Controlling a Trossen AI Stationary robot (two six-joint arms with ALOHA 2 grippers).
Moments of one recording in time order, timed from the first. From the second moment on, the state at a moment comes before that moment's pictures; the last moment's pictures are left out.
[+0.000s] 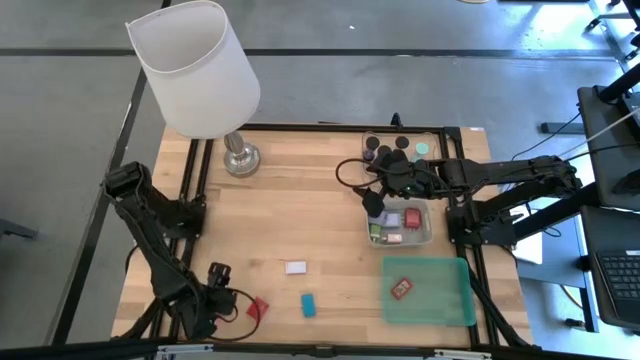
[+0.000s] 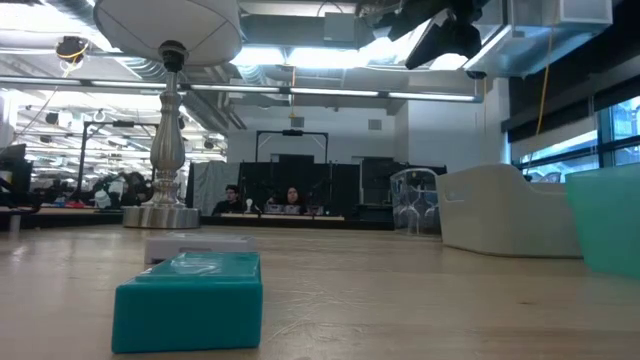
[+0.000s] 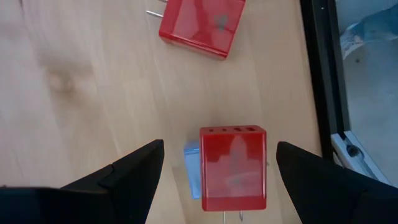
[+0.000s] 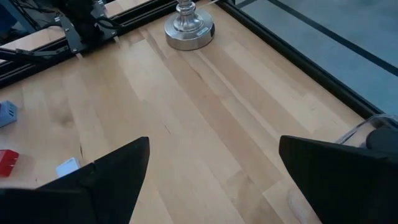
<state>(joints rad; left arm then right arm) -1.03 1.56 1.09 -0.89 -0.16 -0.82 0.09 1.26 1.15 -0.60 0.41 0.49</state>
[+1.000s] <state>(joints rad) -1.10 1.62 1.09 -0.86 -0.22 -0.96 0.09 1.26 1.15 -0.60 0.41 0.52</state>
